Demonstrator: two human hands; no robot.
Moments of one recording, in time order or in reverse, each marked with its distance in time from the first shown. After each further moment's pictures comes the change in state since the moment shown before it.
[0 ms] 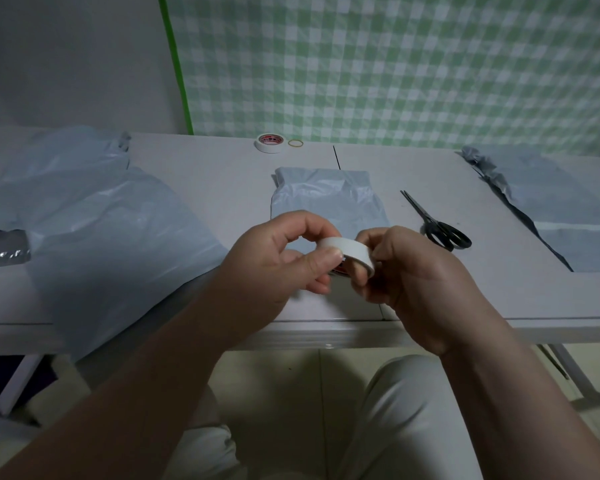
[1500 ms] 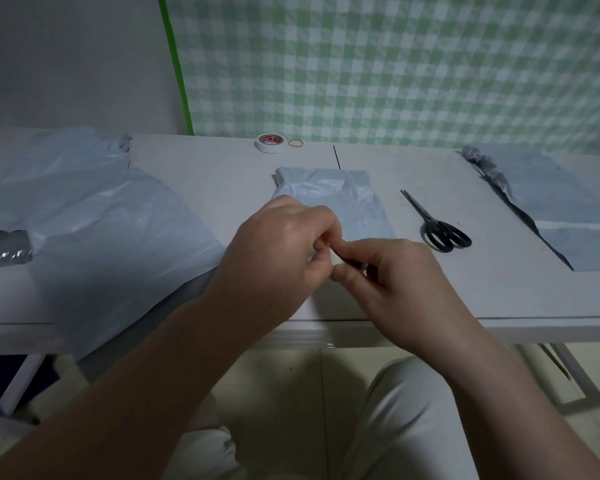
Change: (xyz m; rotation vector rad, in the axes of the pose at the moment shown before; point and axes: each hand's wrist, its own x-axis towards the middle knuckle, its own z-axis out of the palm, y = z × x) left_hand 0.014 0.001 0.004 1.022 0.204 0.485; right_hand -0.001 0.010 0.003 -0.909 0.161 -0.376
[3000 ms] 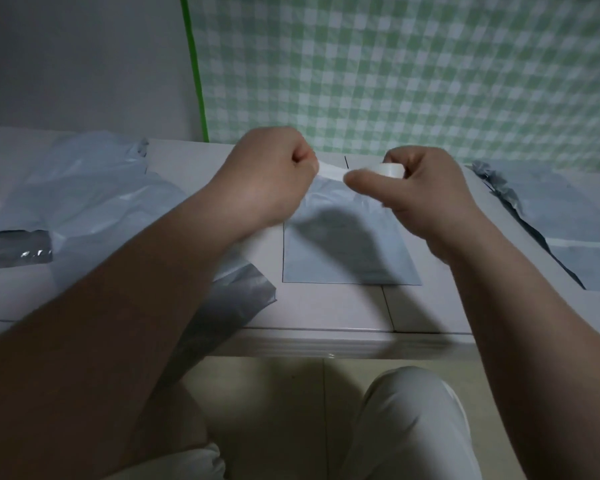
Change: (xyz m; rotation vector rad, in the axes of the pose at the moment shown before) left_hand 0.063 -0.018 -0.041 -0.163 -0.111 -0.468; right_hand 0.084 0.006 -0.027 0.366 0.220 0.203
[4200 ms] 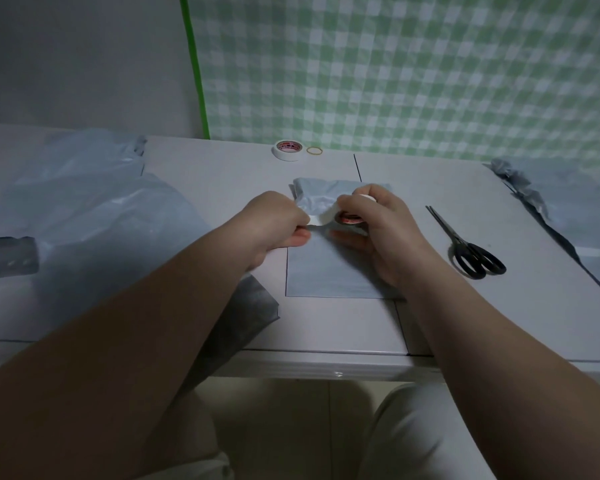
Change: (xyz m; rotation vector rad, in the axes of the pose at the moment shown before) left_hand 0.042 -0.072 0.068 -0.623 -0.196 -0.641; right_hand 0.024 0.059 0.057 0.622 -0.143 0.303
